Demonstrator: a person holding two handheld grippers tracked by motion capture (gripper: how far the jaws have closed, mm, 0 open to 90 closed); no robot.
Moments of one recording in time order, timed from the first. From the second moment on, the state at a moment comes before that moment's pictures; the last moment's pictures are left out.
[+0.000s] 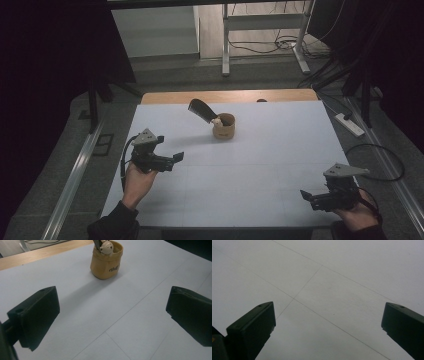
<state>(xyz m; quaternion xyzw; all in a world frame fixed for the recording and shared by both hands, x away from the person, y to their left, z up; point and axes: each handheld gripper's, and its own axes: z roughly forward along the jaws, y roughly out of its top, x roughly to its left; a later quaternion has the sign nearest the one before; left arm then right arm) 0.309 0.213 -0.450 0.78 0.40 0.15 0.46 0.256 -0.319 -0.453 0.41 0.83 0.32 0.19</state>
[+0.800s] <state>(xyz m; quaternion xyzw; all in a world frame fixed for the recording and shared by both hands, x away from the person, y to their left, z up) 0.282 0.225 -0.452 0.78 0.41 0.15 0.46 0.256 -0.319 -0.453 0.42 0.83 0.32 0.19</state>
